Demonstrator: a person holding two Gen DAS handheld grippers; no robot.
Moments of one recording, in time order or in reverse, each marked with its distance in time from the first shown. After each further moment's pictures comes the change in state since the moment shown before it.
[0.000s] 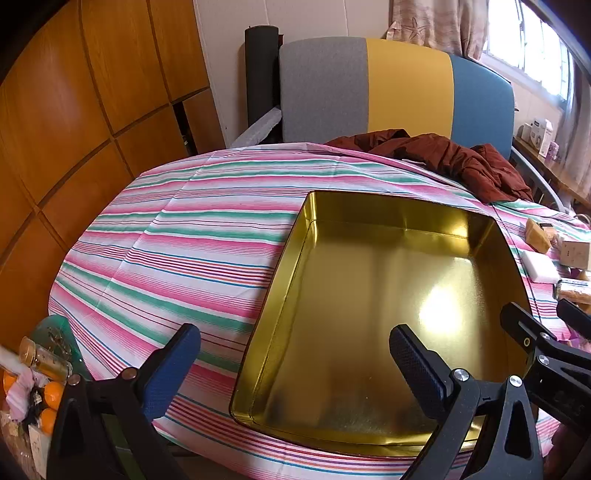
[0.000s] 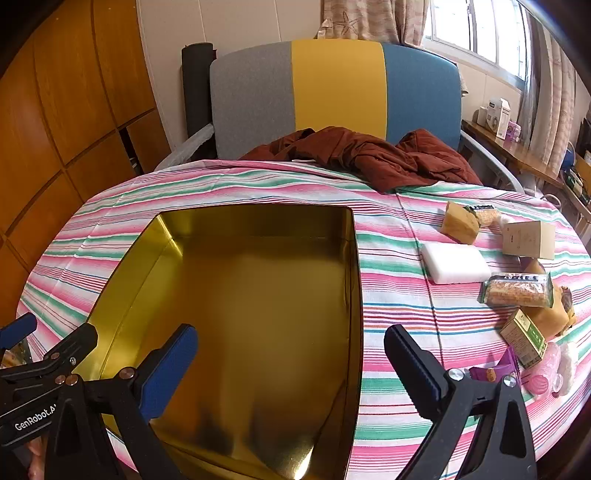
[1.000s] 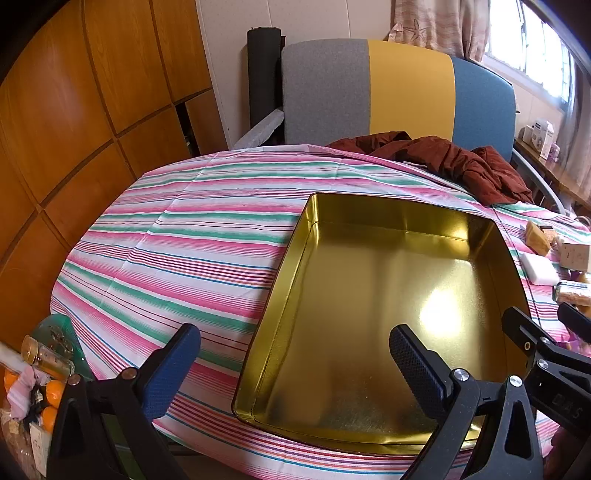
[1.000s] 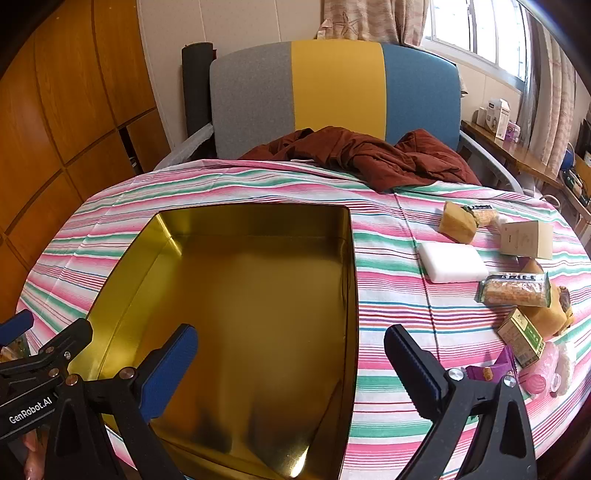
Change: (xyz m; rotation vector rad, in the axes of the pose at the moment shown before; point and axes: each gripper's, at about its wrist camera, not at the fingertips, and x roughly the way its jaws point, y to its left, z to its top) left arm -0.005 0.001 0.001 -0.006 -0.003 0.006; right arm -0.002 -0.002 -0.001 -0.002 0.000 -0.005
